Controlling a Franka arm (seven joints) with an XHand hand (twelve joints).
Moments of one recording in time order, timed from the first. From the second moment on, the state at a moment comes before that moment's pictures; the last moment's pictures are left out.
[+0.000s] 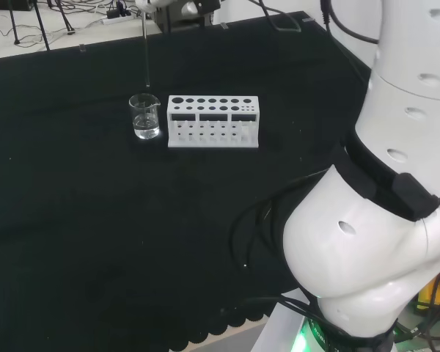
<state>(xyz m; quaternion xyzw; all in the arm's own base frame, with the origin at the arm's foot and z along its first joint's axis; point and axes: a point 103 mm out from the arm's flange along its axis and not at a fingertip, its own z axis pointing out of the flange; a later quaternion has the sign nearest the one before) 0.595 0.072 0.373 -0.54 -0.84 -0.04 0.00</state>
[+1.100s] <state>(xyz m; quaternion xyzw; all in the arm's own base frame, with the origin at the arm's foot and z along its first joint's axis) 0.633 0.072 0.285 -0.52 -0.85 -0.02 0.06</state>
